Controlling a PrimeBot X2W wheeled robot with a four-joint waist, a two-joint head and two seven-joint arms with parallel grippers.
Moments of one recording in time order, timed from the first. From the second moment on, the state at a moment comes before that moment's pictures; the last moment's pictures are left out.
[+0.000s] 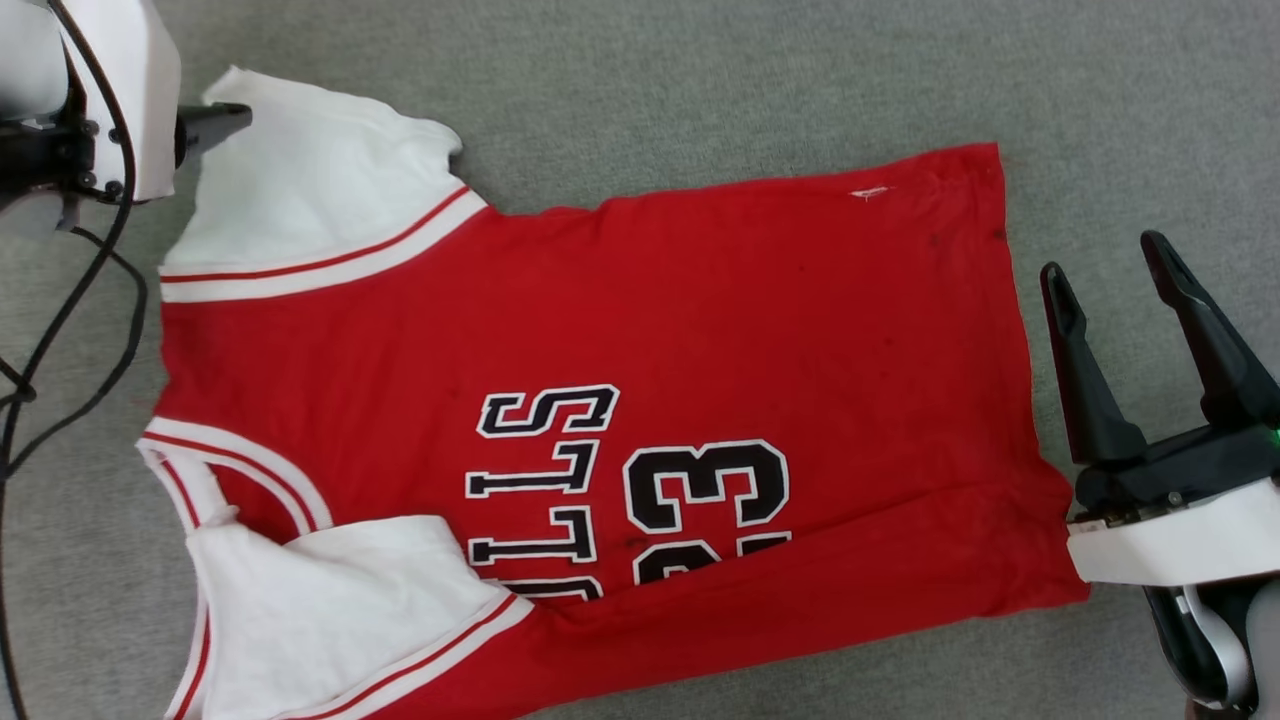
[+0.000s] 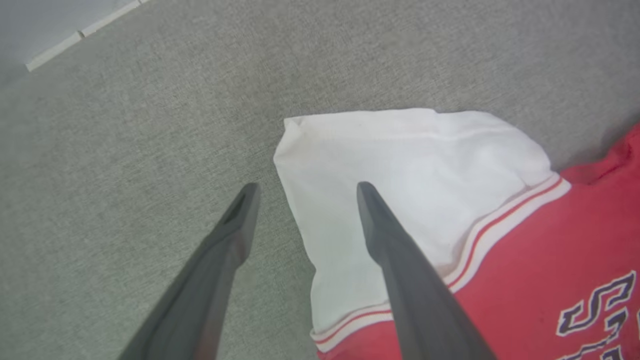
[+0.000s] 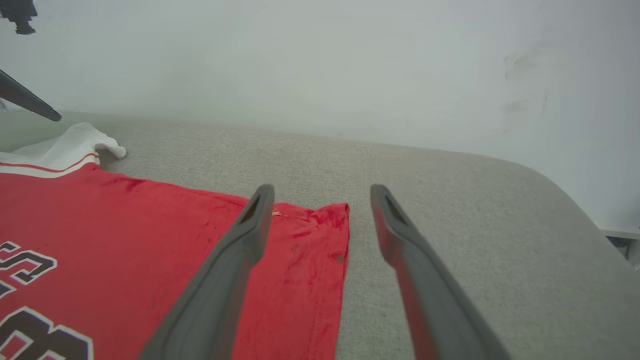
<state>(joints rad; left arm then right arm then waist) -1.30 0.78 -0.88 0.50 -1.08 -0.09 0.85 -0.18 -0.26 0.07 -0.24 0.24 0.13 -0.09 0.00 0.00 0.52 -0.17</state>
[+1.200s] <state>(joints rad) -1.31 0.72 -1.02 0.40 -1.05 -0.13 0.76 -0.72 -0.75 0.37 -0.11 0.61 0.13 0.80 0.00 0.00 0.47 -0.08</state>
